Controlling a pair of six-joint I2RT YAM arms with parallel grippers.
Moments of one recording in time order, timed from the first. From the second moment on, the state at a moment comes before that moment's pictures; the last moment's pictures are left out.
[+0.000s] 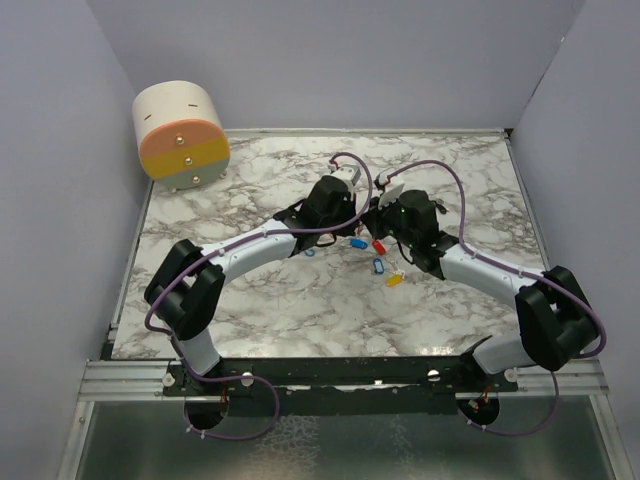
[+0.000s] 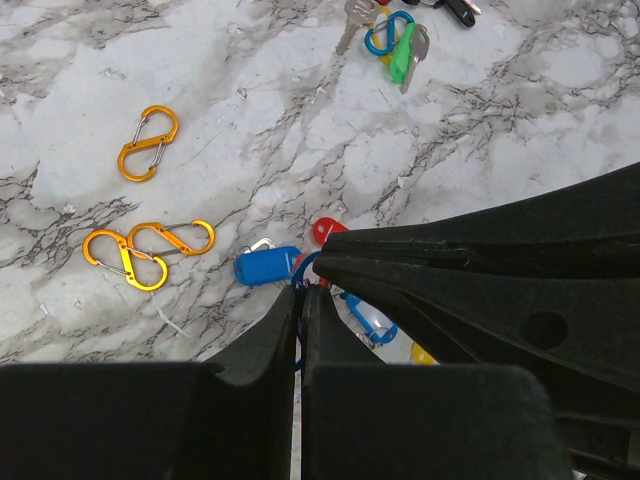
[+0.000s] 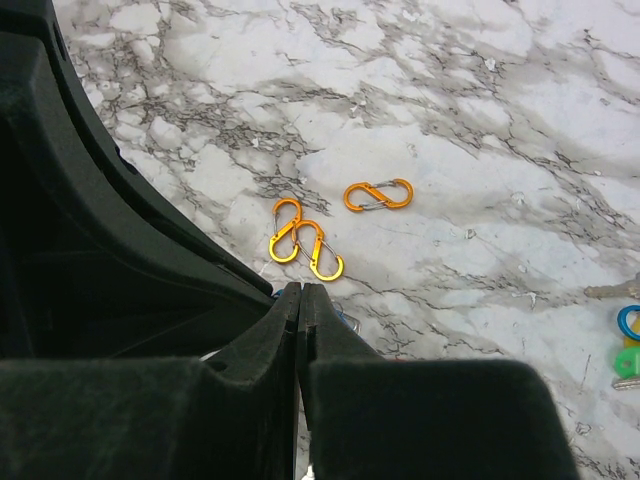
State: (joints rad) left arm -0.77 1.71 1.20 -0.06 -0.01 -0.44; right arm 0.56 1.43 0.78 0.31 -0.07 0.08
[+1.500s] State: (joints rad) left arm -0.73 1.58 1.08 -0.04 -0.04 -0.46; right arm 0.56 1.41 0.75 0.29 0.07 0.08
